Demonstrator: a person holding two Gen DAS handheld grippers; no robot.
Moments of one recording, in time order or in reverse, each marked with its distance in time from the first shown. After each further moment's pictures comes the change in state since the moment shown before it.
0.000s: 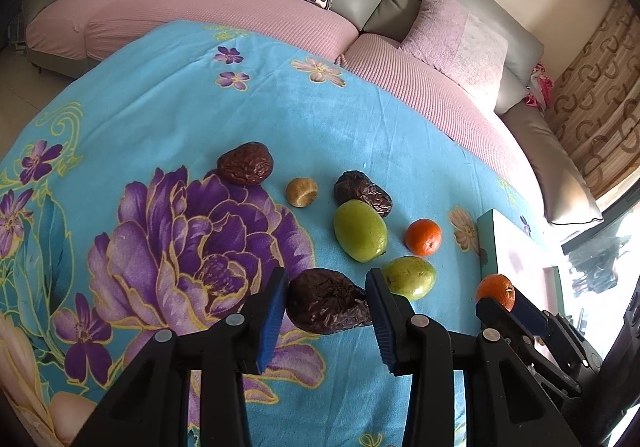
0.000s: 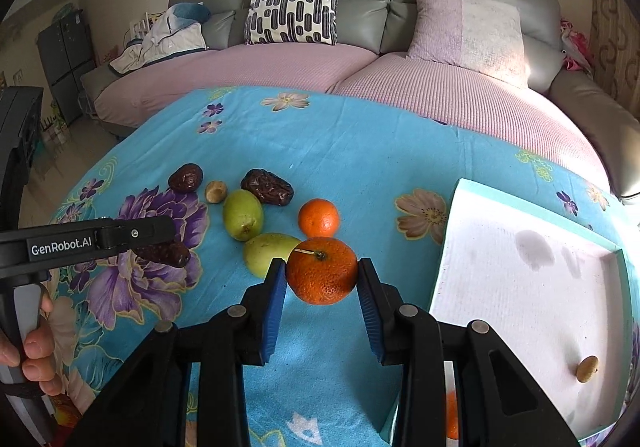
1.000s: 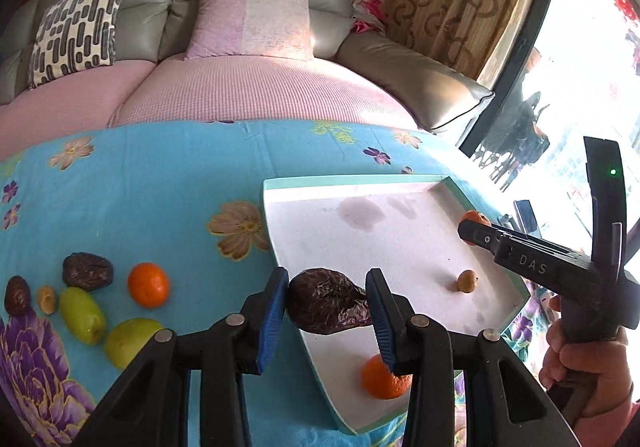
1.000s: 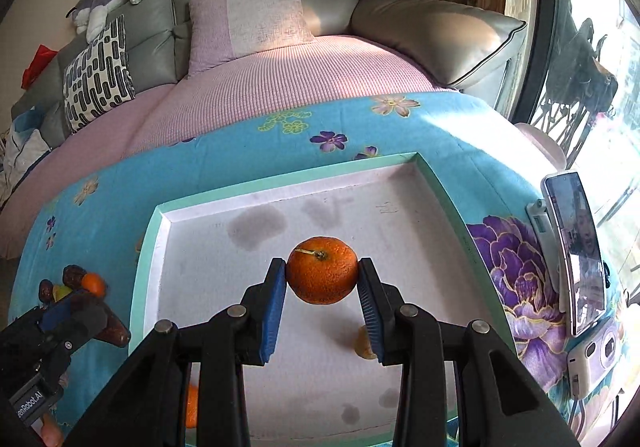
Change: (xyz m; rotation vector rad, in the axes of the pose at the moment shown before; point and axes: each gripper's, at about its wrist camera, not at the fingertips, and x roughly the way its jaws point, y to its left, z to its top) left arm 0.040 -0.206 -0.028 0.546 0.012 -0.287; right arm -0.060 -0.204 -0.037 0.495 0.002 -0.348
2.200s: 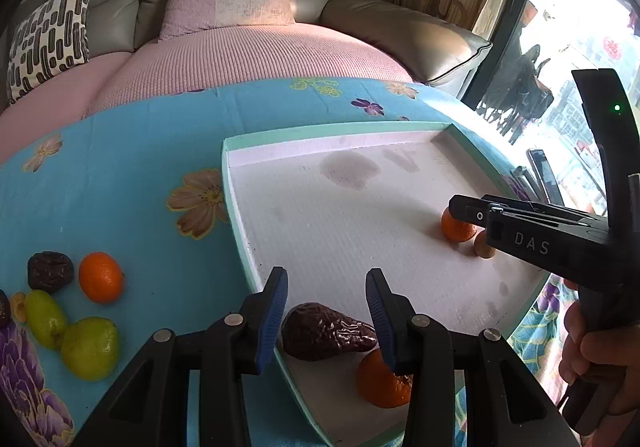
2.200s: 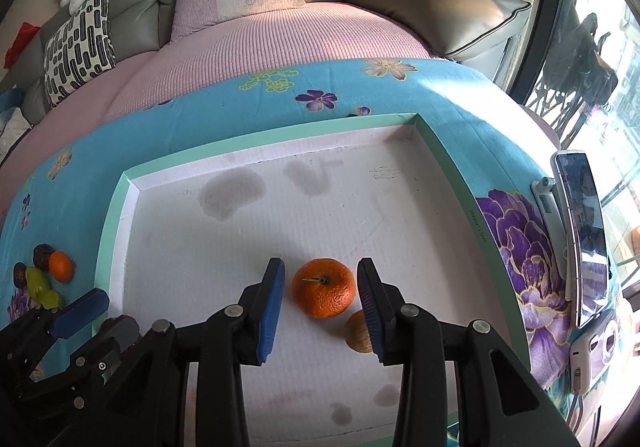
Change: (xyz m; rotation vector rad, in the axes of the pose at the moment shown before) left arm 0.043 -0.016 -0.016 0.077 0.107 0.027; right arm 0.031 0.000 -0.007 -0.021 0.115 -0.070
